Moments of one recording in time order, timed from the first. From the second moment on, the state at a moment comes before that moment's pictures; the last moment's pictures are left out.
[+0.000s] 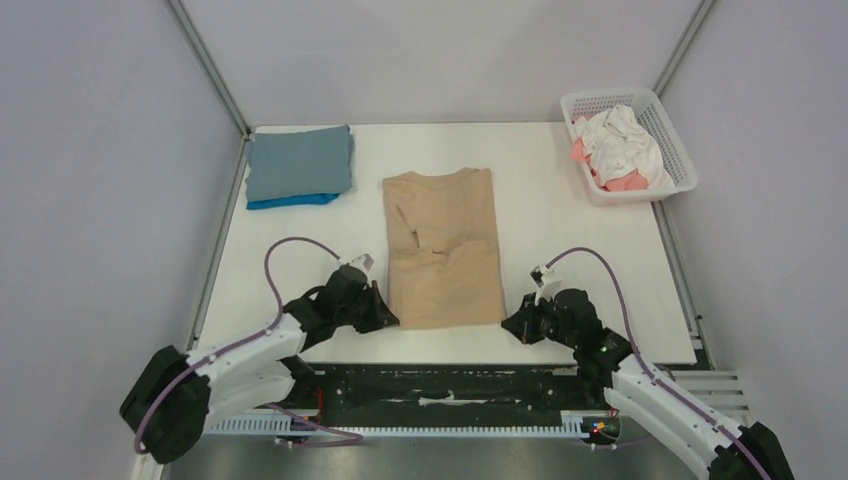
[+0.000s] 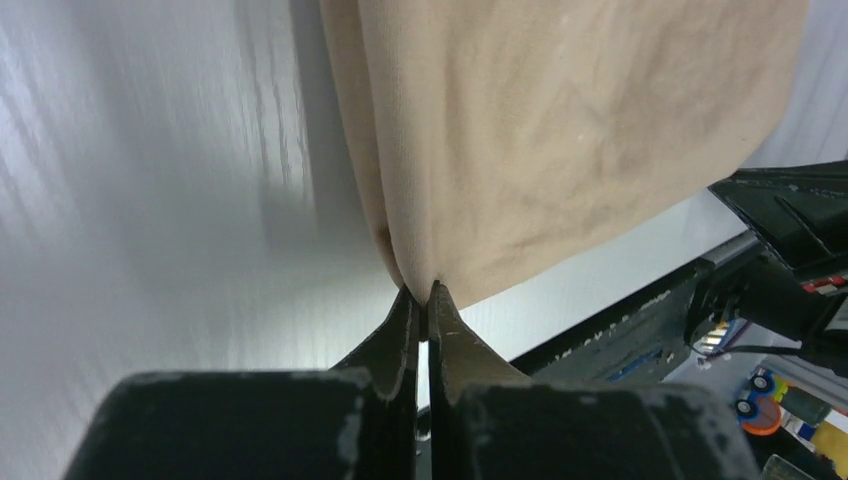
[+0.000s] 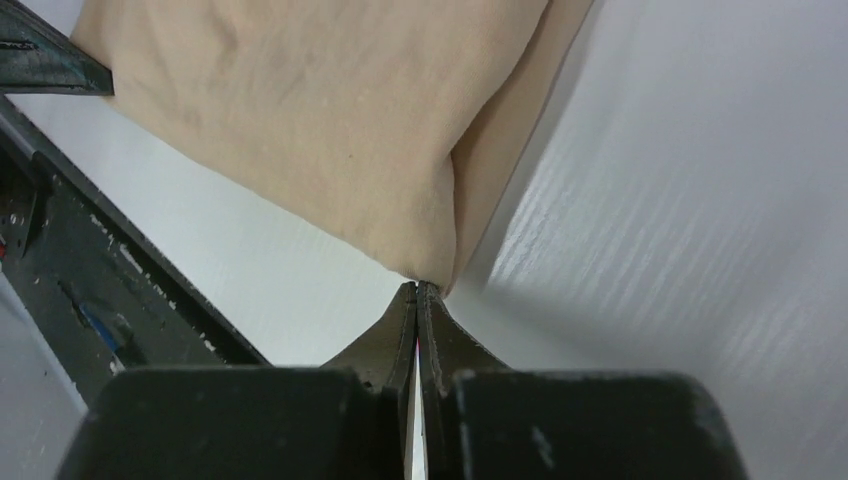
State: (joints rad) left arm -0.68 1.05 0.35 -0.16 0.15 -0.88; right arm 0.56 0.58 0.05 -0.06 -0.25 0.47
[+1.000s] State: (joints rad) left arm -0.71 0.81 0.26 -0.26 0.08 -0.97; right arm 0.64 0.74 0.03 0.15 -0.32 0.40
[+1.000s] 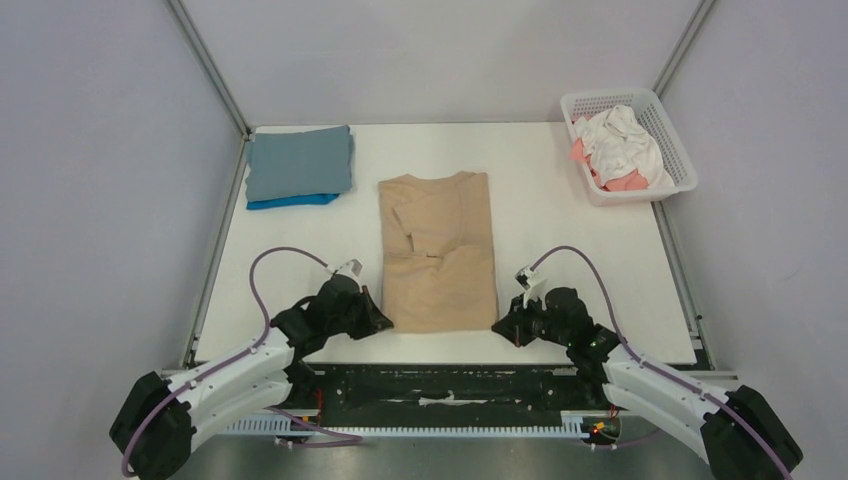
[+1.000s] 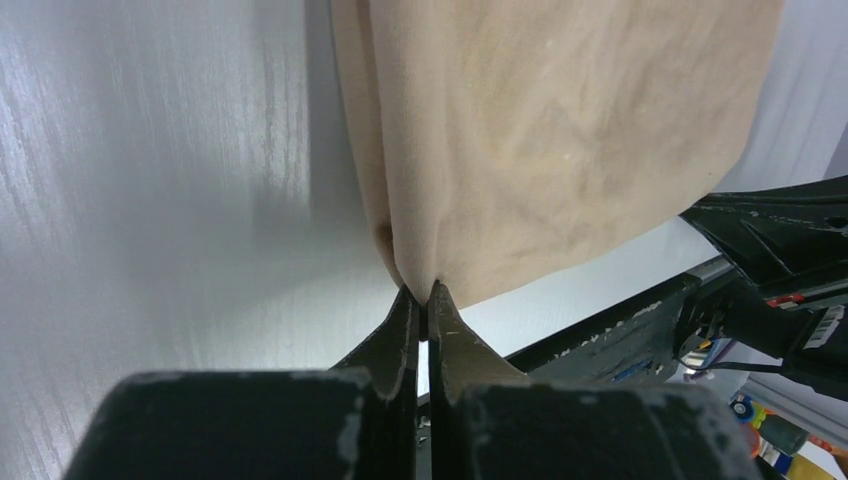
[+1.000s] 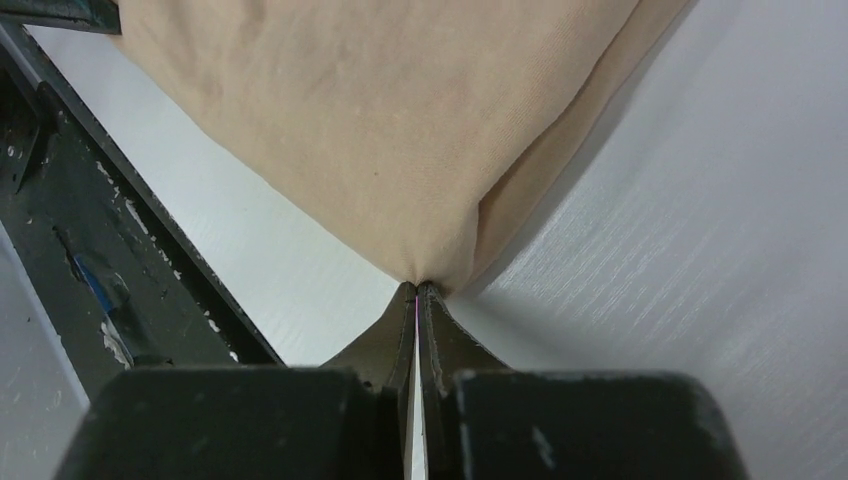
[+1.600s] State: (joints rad) left arm -0.70 0.95 0.56 -0.27 -0.05 -0.97; right arm 0.65 0.78 0.17 0.28 -0.13 0.34
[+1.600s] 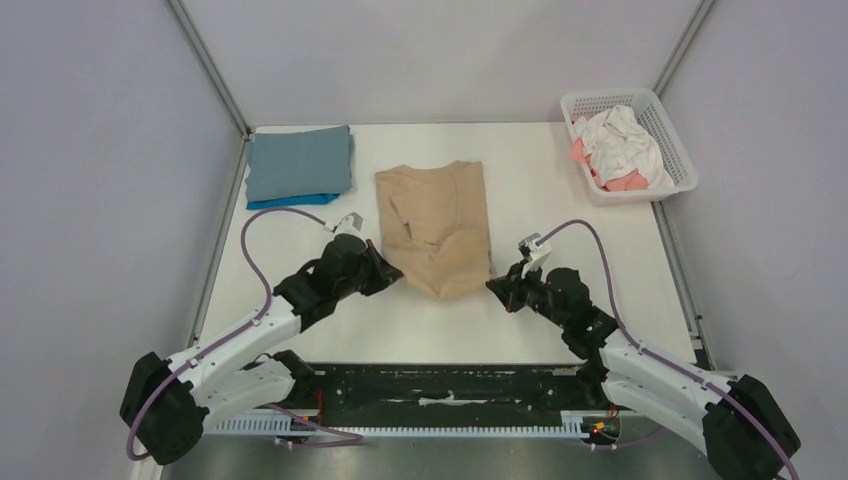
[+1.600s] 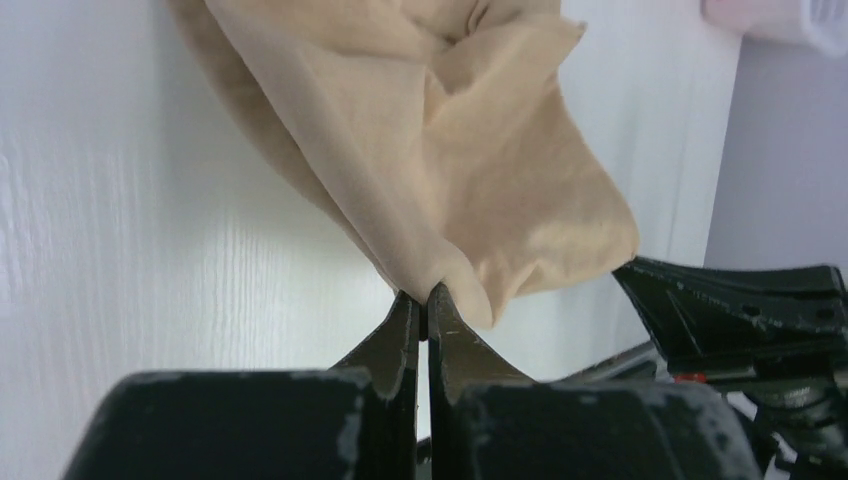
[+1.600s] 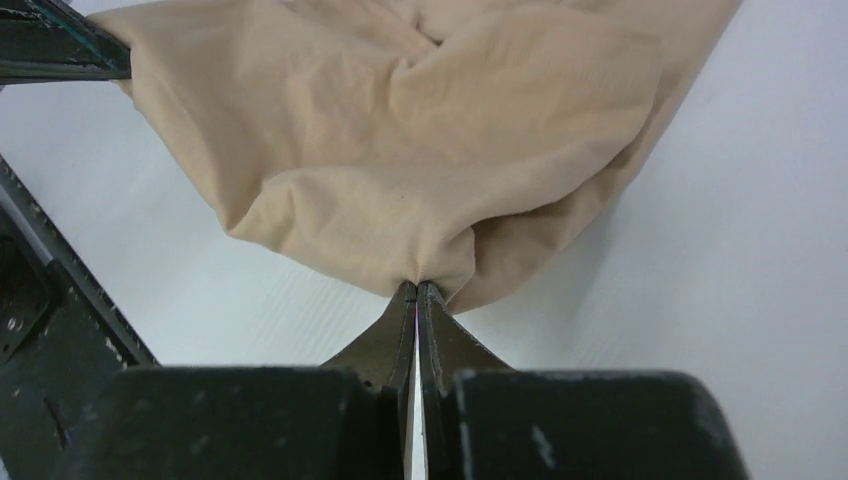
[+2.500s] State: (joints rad) left arm -0.20 2.05 1.64 -0.21 0.18 -0.84; right arm 0.43 1.83 1.12 0.61 0.04 0.19
